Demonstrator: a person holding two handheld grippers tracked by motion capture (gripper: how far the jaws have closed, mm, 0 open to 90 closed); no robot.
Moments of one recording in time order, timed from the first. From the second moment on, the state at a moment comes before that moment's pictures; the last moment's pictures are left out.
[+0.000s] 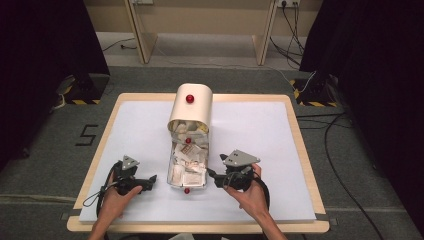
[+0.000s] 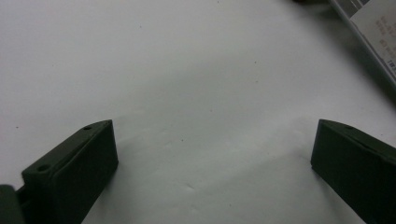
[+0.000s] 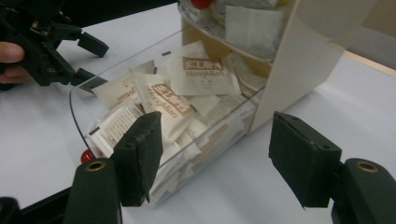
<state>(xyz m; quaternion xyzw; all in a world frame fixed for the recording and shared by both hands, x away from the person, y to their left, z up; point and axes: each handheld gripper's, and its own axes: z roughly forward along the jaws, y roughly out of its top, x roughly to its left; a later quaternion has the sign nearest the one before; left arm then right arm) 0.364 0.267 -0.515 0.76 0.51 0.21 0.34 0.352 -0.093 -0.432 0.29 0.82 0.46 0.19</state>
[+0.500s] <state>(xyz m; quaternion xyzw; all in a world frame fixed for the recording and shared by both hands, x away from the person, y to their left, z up) 0.363 0.267 -0.515 0.76 0.51 0.21 0.34 0.353 -0.063 -0.429 0.26 0.83 0.46 0.18</state>
